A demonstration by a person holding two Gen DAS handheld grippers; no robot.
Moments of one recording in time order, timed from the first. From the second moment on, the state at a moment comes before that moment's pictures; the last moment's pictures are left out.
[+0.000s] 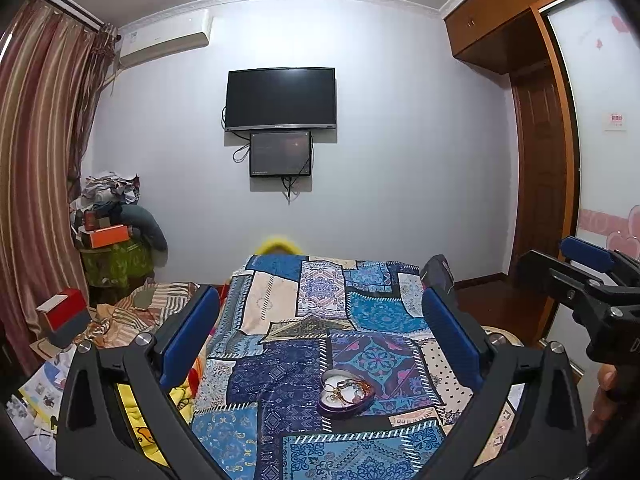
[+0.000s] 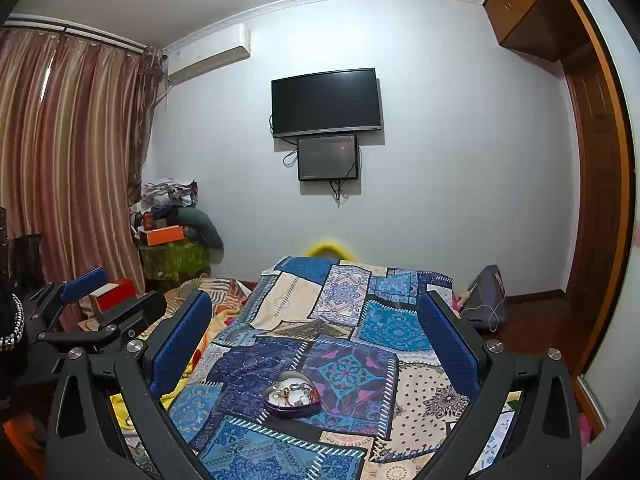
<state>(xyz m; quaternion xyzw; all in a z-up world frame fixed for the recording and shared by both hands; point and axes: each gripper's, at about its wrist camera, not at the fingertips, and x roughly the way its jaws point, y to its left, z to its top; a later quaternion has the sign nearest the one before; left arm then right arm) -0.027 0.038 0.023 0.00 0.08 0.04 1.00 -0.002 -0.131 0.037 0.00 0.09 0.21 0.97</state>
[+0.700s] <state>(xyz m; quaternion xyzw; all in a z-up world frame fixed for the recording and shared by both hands) -0.025 0.041 0.024 -0.02 0.09 0.03 1.00 -0.001 -0.131 0.038 0.00 0.09 0.21 0.97</state>
